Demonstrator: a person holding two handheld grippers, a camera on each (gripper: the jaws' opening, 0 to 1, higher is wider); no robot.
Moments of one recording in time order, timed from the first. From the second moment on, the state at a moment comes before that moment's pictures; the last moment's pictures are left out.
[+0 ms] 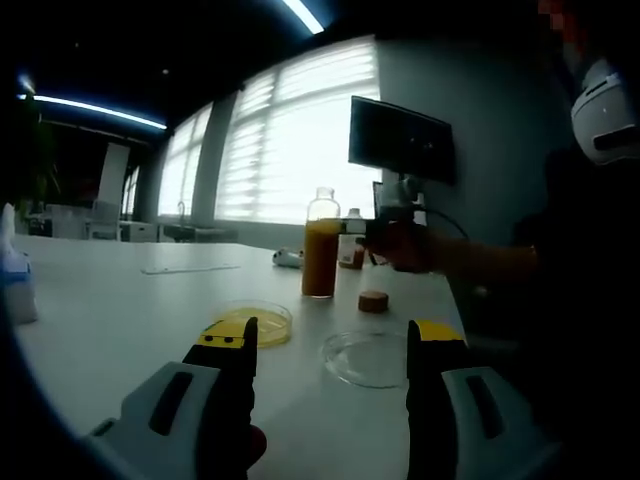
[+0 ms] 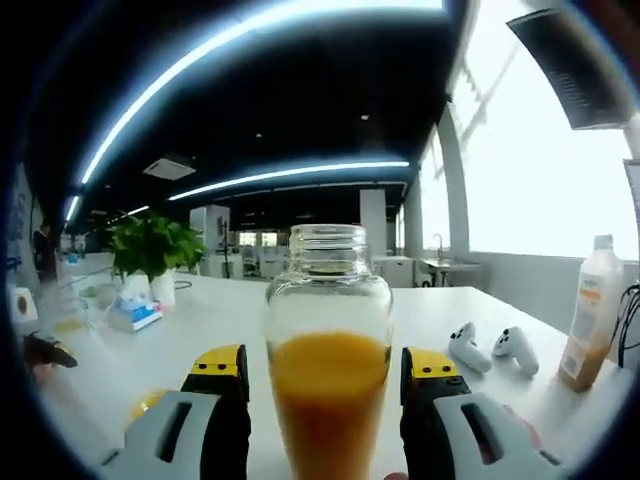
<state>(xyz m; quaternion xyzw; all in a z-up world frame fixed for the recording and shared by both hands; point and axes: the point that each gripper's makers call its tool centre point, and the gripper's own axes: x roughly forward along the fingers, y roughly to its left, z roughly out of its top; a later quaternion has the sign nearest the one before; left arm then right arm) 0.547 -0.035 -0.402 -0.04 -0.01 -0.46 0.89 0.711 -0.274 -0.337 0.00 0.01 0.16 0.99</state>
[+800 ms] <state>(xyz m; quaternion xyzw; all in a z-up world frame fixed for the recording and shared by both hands) 0.543 -0.037 -0.400 -0.02 -0.02 -0.47 0.88 0.644 -0.282 -0.337 0.07 0.00 0.14 0.99</state>
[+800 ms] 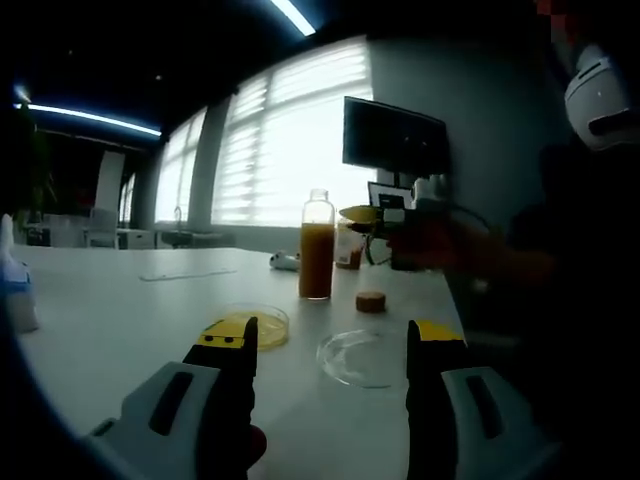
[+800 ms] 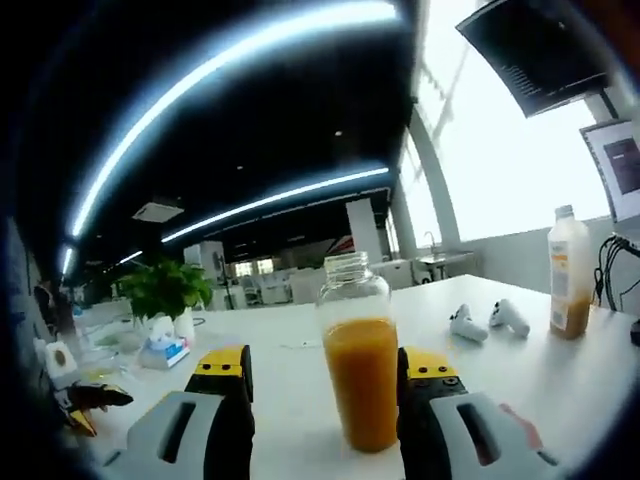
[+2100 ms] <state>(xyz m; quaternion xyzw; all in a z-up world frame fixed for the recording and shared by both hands) 0.547 -0.036 -0.404 -0.02 -0.01 -0.47 0.88 0.597 -0.258 -0.442 -0.05 0.16 0.17 0.97</state>
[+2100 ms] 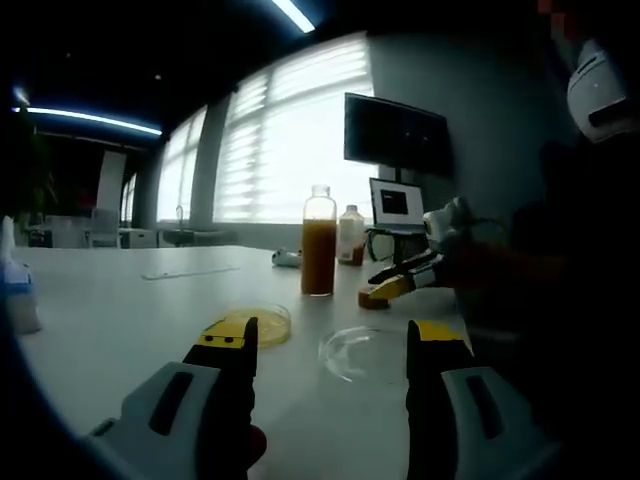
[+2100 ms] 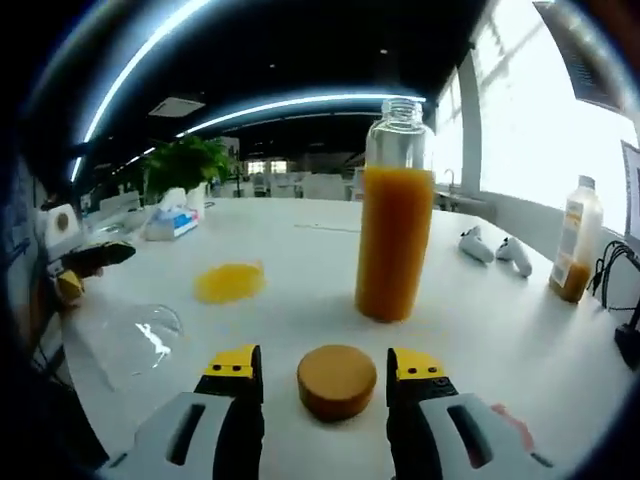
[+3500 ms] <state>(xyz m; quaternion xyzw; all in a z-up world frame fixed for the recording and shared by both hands) 0.546 -0.035 -0.405 -0.01 -0.01 -0.46 0.89 0.597 -0.273 -0.445 -0.06 0.17 0.14 0.97</state>
